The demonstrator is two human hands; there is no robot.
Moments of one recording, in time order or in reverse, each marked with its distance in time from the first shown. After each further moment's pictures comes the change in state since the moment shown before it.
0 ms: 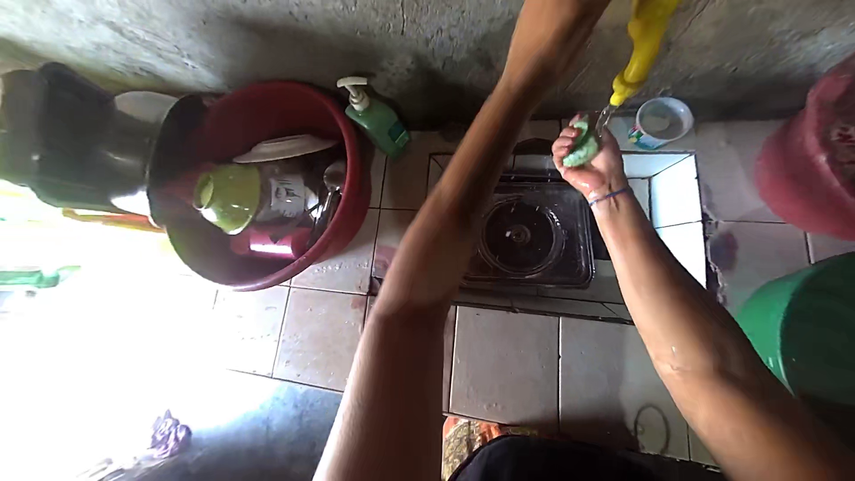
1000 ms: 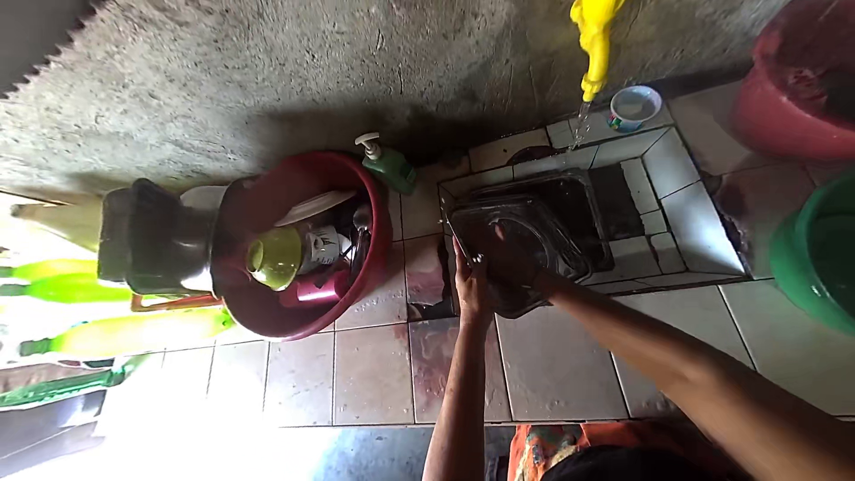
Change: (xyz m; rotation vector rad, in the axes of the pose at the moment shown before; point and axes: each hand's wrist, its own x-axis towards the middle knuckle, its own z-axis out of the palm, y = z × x) left_hand -0.297 -0.040 -0.008 -0.689 0.304 -0.854; right_hand -0.078 0.192 -0.009 -1.901 -0.393 -0.320
